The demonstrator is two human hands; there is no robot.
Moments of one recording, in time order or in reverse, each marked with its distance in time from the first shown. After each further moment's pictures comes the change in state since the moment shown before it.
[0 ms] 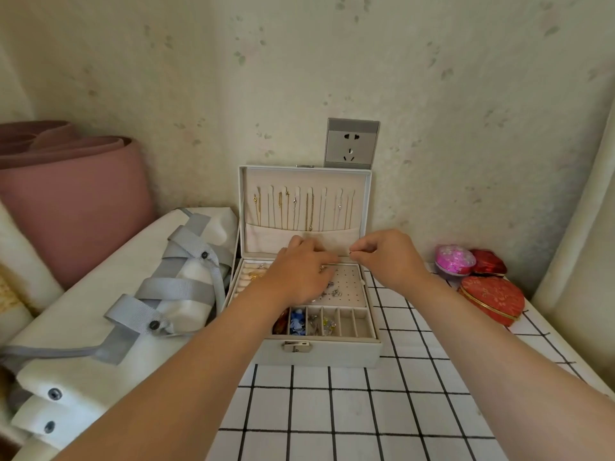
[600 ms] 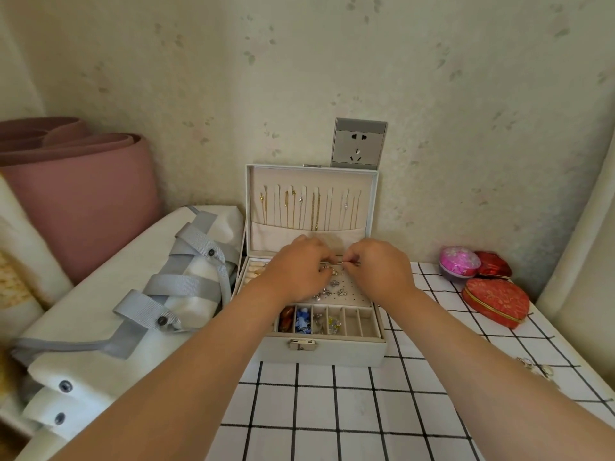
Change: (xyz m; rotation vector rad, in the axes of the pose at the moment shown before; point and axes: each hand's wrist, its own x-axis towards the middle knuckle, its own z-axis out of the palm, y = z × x) left_hand -0.005 -0.007 -0.004 -0.111 0.080 0.044; right_hand -0.013 -0.012 0.025 -0.424 0.040 -0.167
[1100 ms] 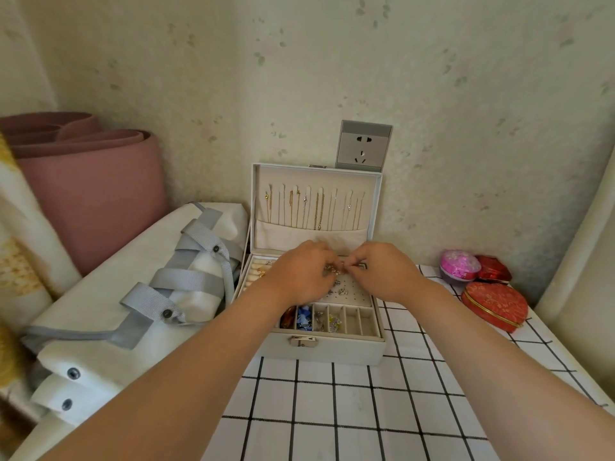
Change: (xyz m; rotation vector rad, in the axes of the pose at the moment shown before) left_hand -0.006 0.005 0.001 -0.034 -0.033 0.026; right_hand 0.001 0.006 -0.017 0.186 -0.217 -0.064
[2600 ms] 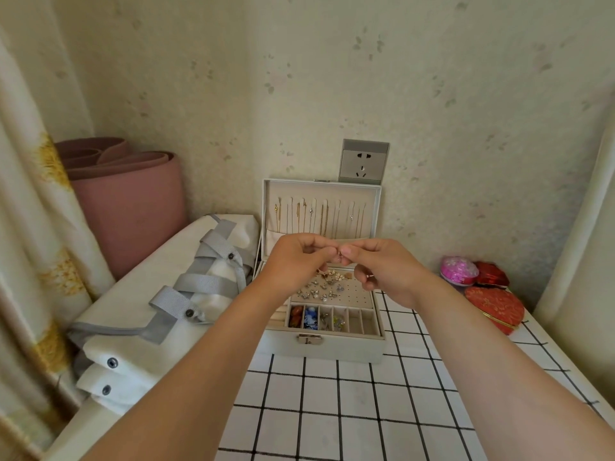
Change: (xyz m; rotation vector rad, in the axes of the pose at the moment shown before) left_hand -0.035 0.035 -0.047 -0.860 0.278 -0.285; right_hand -0.025 -0.044 -0.033 1.016 -0.102 0.217
